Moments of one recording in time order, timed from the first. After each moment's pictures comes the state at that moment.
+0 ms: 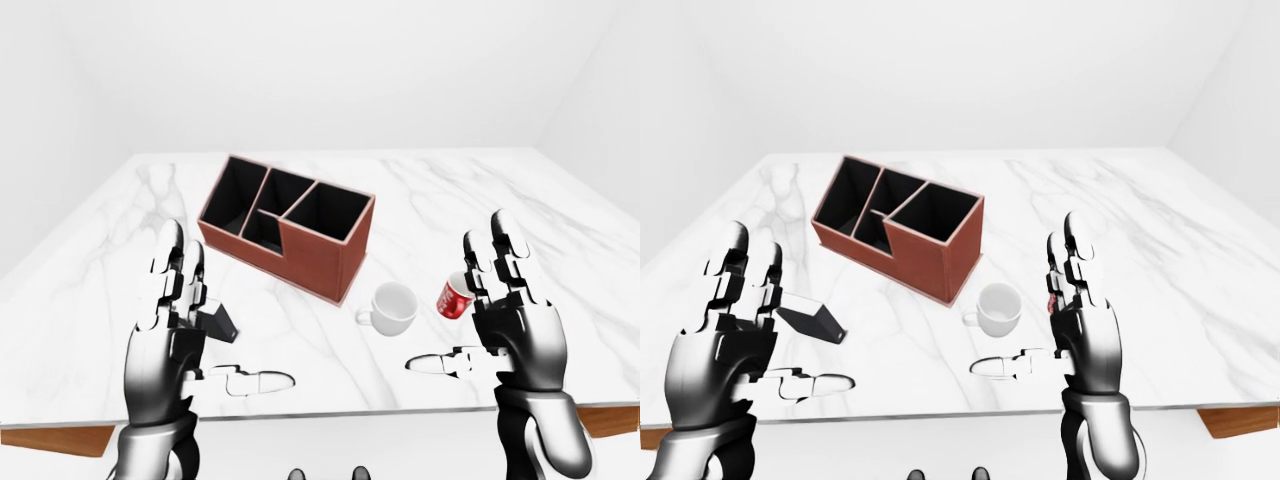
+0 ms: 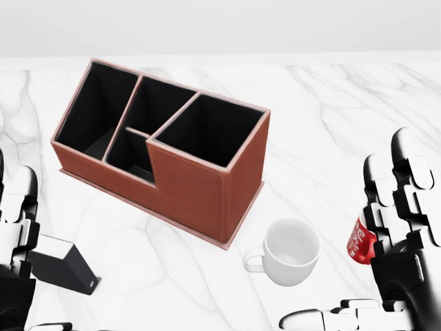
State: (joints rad) left arm 0.40 -0.03 0.02 -0.89 0.00 0.09 -0.11; right arm 0.32 0.03 -0.08 -0.80 0.08 0.09 0.16
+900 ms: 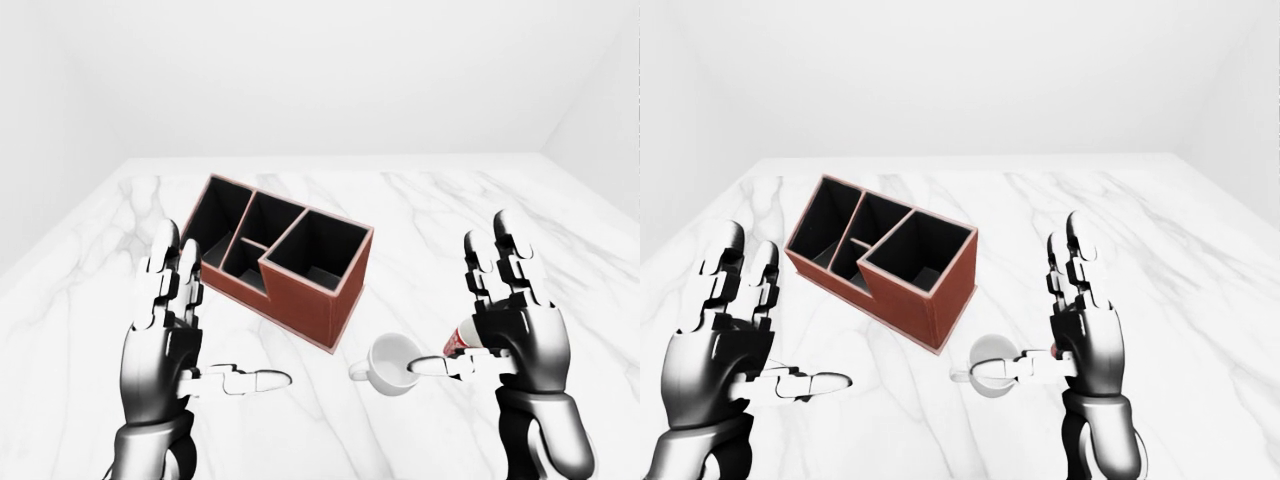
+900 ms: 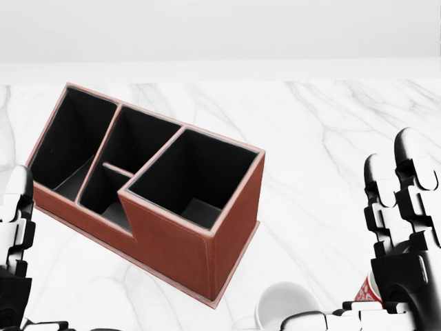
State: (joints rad) left arm 0.39 -0.03 0.04 -0.89 0.00 0.09 -0.12; right arm 0.33 0.04 -0.09 -0.81 0.11 0.09 0.17
